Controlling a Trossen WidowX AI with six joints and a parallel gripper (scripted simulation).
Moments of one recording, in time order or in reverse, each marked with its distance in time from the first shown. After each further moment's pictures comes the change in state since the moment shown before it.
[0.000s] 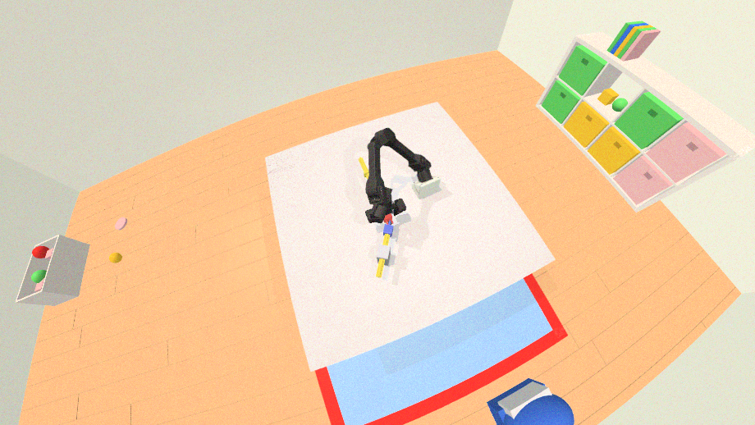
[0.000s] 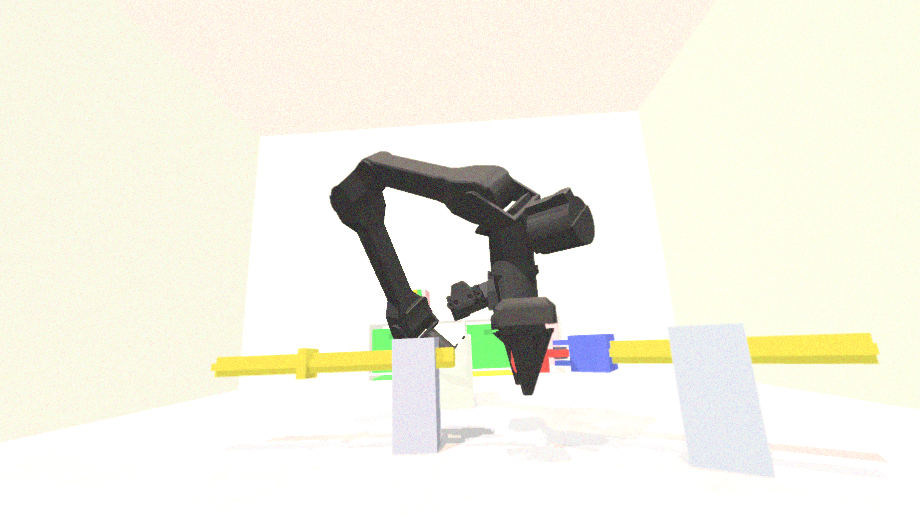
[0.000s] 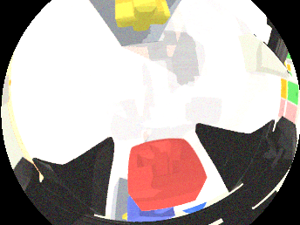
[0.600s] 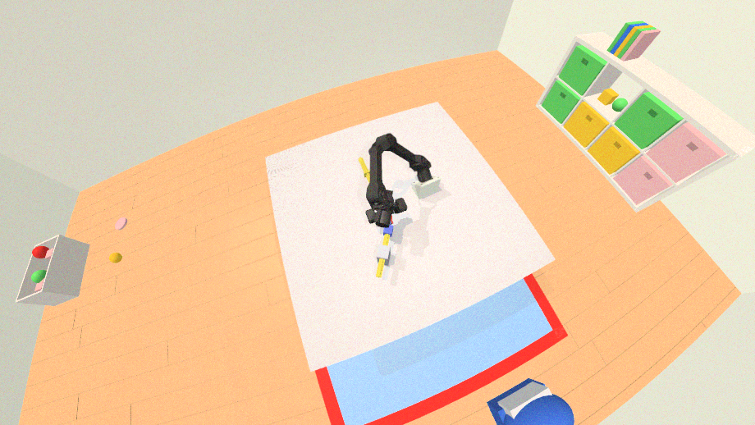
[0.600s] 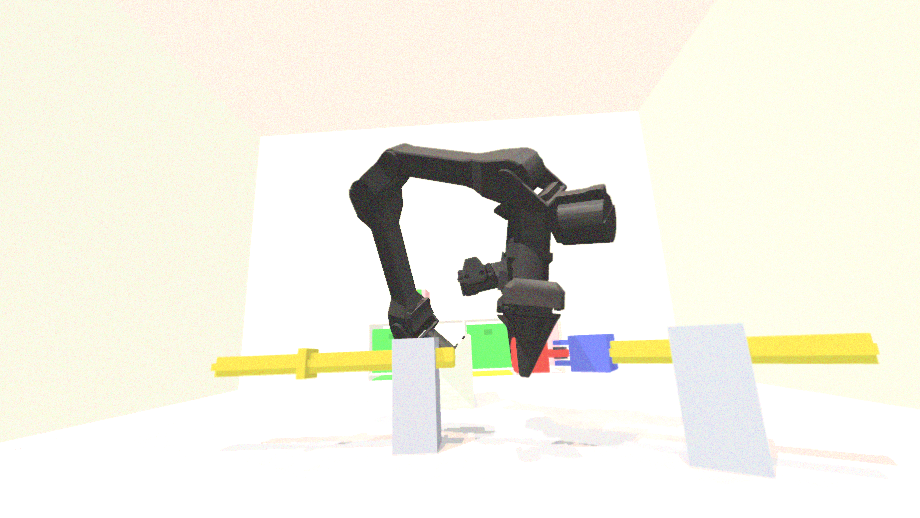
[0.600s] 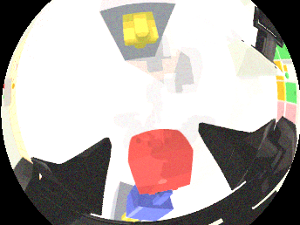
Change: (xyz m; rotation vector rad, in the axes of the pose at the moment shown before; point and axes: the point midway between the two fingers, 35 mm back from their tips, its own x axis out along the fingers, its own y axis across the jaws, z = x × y) arm -0.020 -0.001 -0.003 -0.001 -0.152 -0.015
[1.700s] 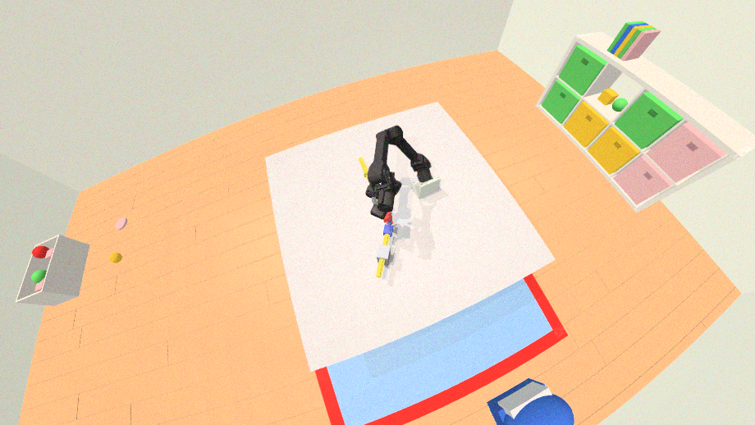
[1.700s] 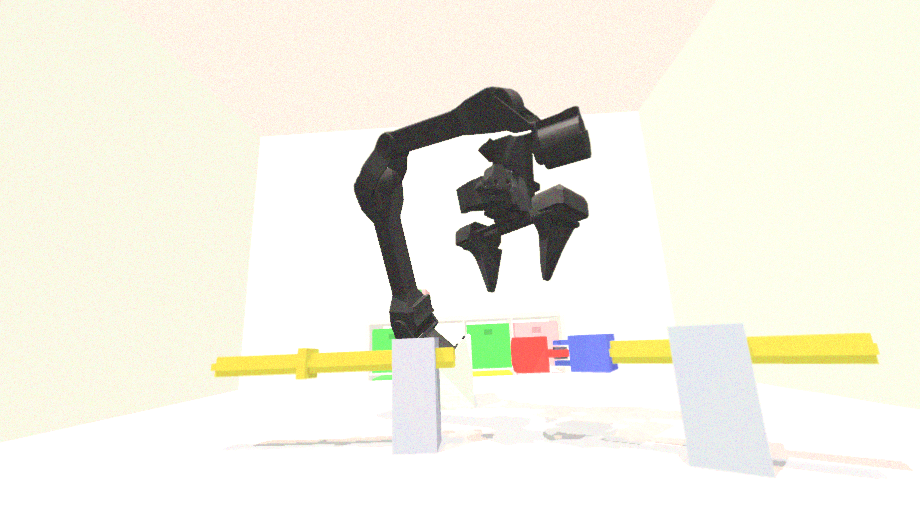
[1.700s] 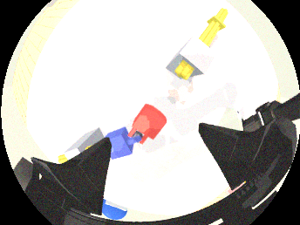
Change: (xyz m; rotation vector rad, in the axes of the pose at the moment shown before) arm -0.103 -0.001 0.013 -0.743 0.051 0.128
